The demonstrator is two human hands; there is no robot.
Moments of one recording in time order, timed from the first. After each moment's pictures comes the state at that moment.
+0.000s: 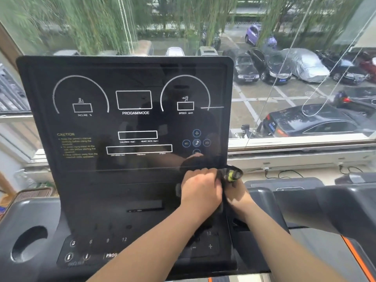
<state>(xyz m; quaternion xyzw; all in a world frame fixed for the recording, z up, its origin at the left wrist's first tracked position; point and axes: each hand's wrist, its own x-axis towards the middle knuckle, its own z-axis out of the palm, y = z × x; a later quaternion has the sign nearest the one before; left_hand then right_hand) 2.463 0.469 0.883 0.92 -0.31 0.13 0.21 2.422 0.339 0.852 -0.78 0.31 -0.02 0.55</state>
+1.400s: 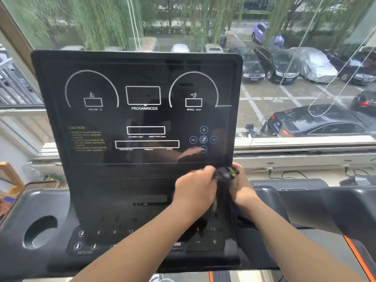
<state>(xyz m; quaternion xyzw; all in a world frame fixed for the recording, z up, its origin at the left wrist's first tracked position) 2.463 0.500 0.896 0.93 -0.30 0.05 0.22 2.419 0.340 0.857 -0.81 0.29 -0.04 0.50</state>
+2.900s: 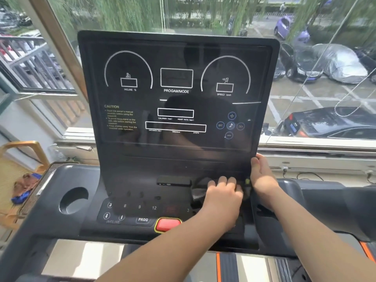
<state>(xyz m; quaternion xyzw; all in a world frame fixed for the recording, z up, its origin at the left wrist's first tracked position) 2.407 0.512 0.861 0.91 -0.41 -0.05 -0.01 2.422 0.354 0.848 -0.78 0.33 -0.08 0.52</state>
